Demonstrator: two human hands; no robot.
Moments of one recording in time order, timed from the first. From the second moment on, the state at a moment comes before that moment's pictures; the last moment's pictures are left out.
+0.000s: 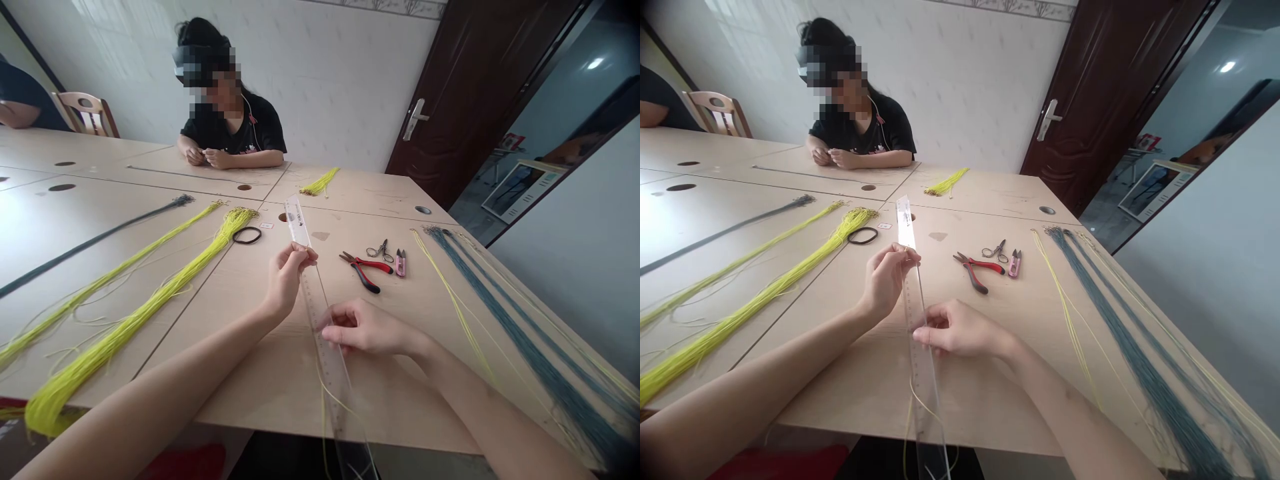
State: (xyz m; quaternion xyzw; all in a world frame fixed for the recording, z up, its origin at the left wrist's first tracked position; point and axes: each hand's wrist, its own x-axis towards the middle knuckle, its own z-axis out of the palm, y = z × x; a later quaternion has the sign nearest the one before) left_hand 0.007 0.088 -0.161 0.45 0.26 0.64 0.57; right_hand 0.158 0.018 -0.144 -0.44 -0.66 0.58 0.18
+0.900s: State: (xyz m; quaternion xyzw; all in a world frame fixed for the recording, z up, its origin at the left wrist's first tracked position) left_hand 0.002 0.101 -0.164 0.35 0.33 0.70 0.53; right_hand 0.150 0.016 -0.148 -0.42 -0.60 0.58 0.36
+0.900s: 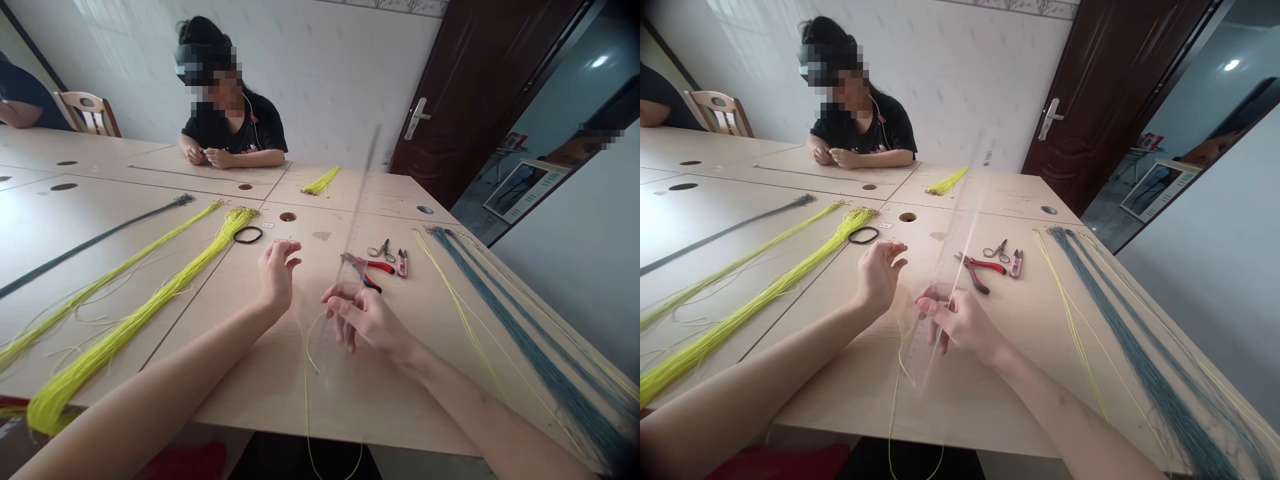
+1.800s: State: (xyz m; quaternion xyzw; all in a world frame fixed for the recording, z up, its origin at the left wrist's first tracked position) left_hand 0.009 0.072 -0.153 0.60 0.32 0.55 0.48; right_hand 0.146 0.003 -0.134 -0.33 -0.59 0.33 0.66
